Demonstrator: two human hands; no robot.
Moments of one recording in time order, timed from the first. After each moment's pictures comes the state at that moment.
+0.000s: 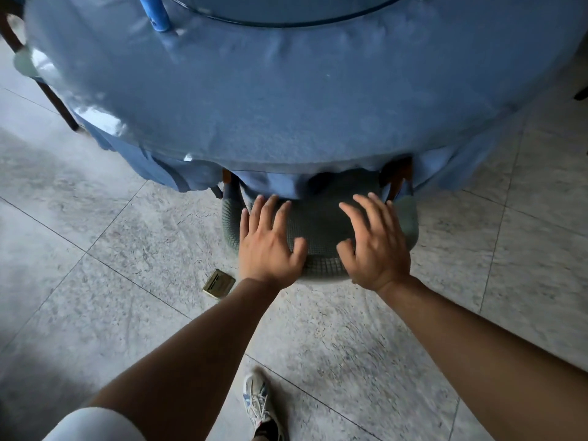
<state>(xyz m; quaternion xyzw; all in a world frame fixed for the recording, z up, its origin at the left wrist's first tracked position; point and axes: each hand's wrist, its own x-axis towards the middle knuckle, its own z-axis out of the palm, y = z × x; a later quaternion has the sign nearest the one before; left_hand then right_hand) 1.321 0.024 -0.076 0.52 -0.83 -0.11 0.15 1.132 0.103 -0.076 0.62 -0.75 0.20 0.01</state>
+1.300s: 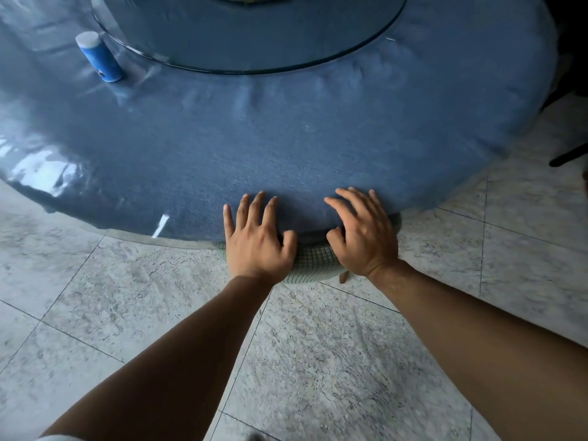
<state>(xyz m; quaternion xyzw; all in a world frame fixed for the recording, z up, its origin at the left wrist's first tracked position) 1.253 -0.132 -0.079 0.50 -0.85 -0.08 0.16 1.070 -0.050 -0.080 0.60 -0.77 0.21 0.03</state>
